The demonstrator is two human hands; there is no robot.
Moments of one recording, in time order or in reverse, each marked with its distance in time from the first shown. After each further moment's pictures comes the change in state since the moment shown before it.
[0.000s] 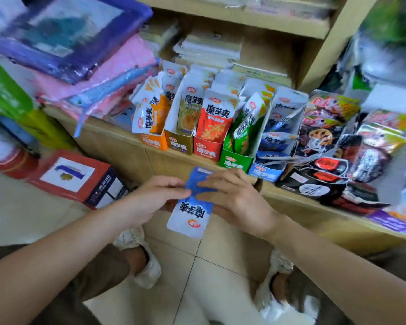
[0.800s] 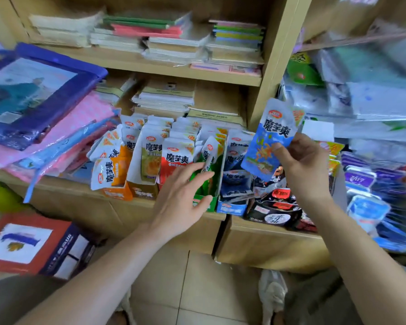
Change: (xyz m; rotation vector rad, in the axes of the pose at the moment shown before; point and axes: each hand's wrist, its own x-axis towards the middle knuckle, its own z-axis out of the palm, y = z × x) left_hand 0.069 0.081 0.070 1.018 0.370 0.860; right_hand -0.016 0.083 -0.149 0.404 0.841 0.846
